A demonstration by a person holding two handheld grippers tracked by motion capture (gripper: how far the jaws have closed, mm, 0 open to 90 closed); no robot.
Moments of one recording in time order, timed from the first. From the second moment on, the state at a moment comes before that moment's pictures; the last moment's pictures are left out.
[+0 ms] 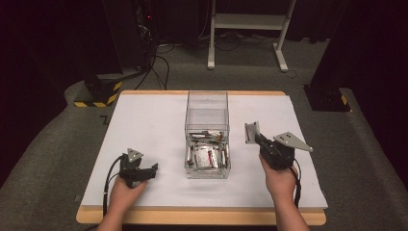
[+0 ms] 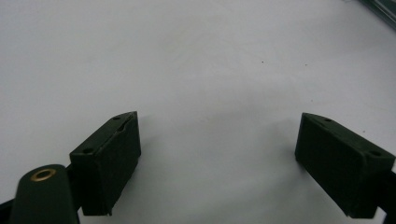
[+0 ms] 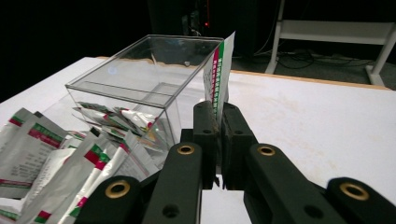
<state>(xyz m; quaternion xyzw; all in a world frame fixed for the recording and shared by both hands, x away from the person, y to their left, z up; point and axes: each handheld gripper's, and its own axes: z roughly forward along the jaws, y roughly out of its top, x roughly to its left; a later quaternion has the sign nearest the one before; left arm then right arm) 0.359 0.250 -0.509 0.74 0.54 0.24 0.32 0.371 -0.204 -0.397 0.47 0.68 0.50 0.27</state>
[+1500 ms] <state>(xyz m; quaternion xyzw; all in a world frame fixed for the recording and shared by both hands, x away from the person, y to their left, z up) 0.359 0.250 -0.509 0.74 0.54 0.24 0.32 0.460 -0.207 -0.432 0.51 0.70 0.41 0.28</state>
